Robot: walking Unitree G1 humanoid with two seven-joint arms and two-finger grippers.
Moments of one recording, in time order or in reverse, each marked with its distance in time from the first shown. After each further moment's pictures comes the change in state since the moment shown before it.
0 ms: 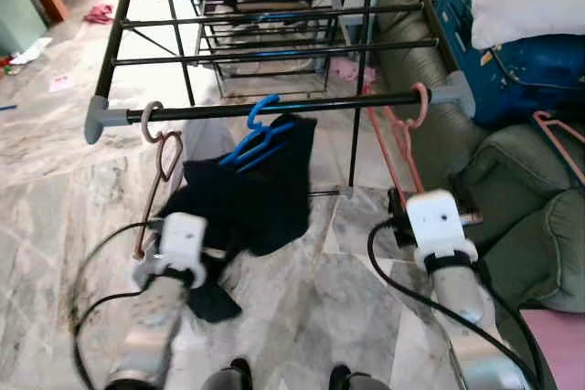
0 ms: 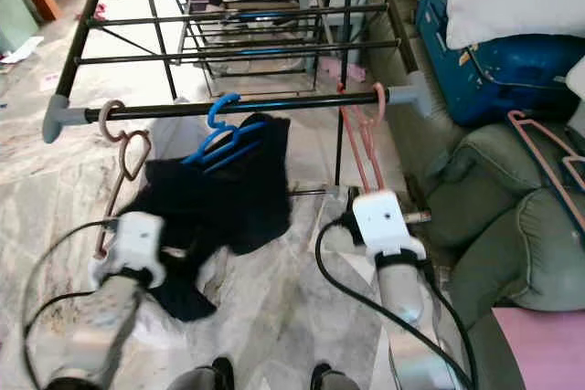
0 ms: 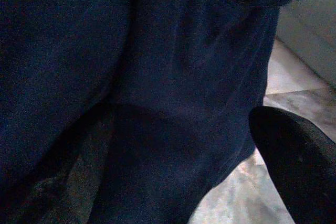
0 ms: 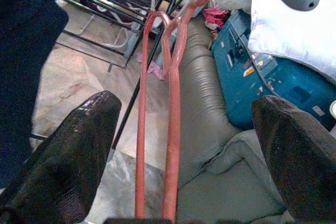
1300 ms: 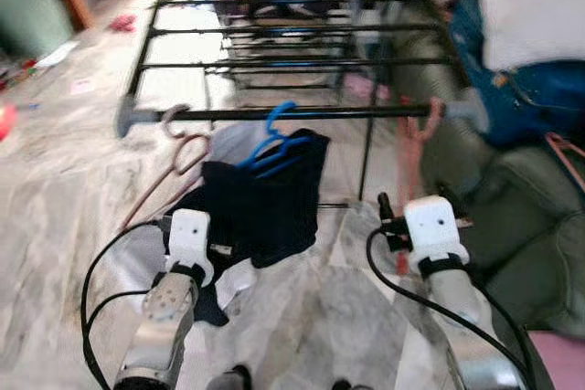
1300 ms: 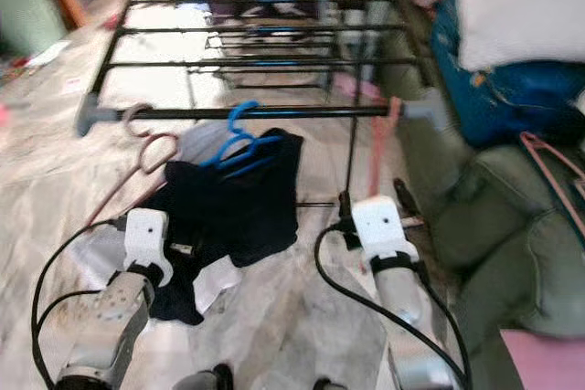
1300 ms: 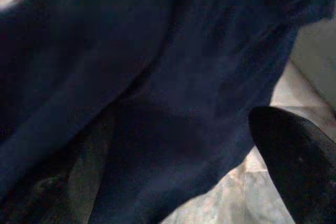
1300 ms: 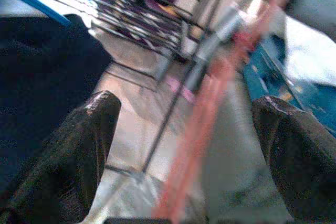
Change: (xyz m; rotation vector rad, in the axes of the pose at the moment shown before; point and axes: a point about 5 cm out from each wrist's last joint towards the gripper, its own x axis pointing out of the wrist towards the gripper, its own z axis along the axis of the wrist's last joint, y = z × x) left arm 0.006 -0.016 0.005 -0.091 0.055 -0.002; right arm 0.006 0.009 -0.004 0.081 -0.040 0.079
